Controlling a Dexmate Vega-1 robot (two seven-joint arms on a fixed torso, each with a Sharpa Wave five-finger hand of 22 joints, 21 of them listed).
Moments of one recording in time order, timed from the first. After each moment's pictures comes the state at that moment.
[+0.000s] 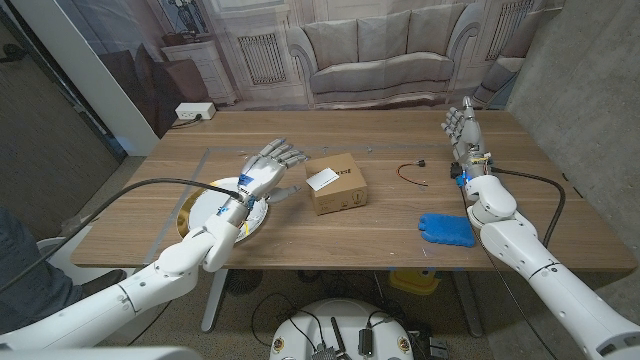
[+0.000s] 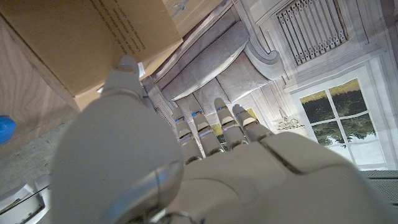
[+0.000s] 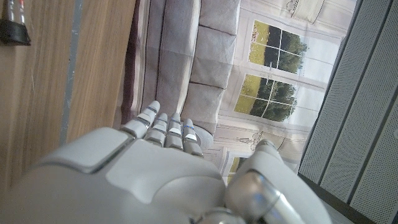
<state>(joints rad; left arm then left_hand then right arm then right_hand) 1.04 0.92 0.61 -1.82 0.99 0.15 0.69 1.08 -0.01 0.13 -0.13 0.32 0.47 -0.22 0.21 0.19 0.48 -0.22 0.19 0.19 0.26 -0.04 0.19 0.18 0.08 -0.04 0.19 0.17 -1.02 -0.56 -0.22 -1.60 0.62 0.30 -0.24 0.17 -0.01 0.13 0.03 0.22 0.14 0.07 0.20 0.18 0.17 0.11 0.22 0.18 0.11 0.05 0.18 0.18 0.19 -0.03 0.20 0.18</state>
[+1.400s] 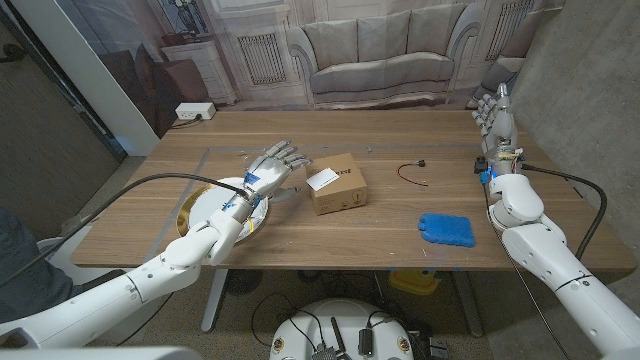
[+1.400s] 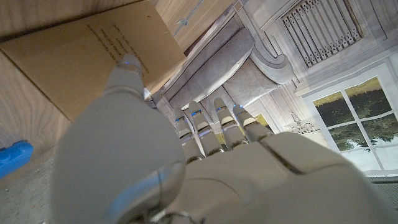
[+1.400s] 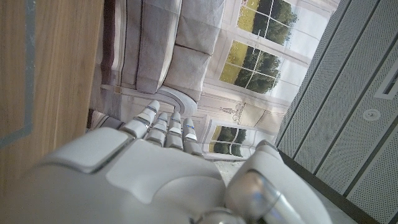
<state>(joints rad) 0.98 0.91 0.66 -1.77 1.03 0.13 0.65 1.10 0.00 0.13 -0.13 0.30 0.48 -0.22 0.21 0.19 0.49 -0.22 0.19 0.19 0.27 -0.04 0.19 0.18 0.07 -0.03 0.19 0.17 -1.13 -0.60 -0.10 -1.75 0.58 0.31 -0.34 0.17 -0.01 0.12 0.03 0.22 0.15 0.07 0.20 0.18 0.18 0.11 0.22 0.18 0.12 0.05 0.18 0.18 0.20 -0.02 0.20 0.18</state>
